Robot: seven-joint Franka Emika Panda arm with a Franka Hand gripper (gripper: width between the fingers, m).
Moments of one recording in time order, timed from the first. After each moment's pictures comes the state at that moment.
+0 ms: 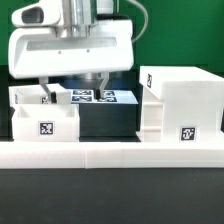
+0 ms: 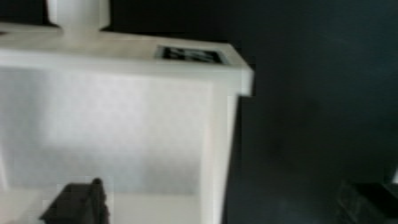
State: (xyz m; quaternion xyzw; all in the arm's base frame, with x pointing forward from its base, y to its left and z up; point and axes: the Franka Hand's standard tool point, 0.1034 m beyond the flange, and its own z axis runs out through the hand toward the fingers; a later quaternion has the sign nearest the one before) arm 0.532 -0.072 0.050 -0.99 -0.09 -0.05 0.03
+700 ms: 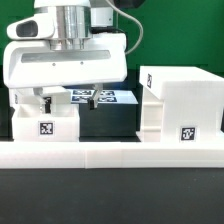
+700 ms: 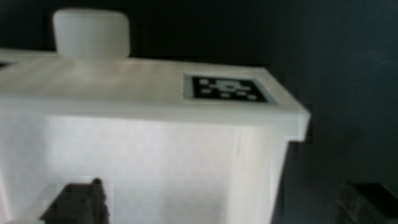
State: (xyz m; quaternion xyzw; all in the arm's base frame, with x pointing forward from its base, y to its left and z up) arm 0.528 -0.082 0.029 -0.99 -0.08 -0.05 0.02
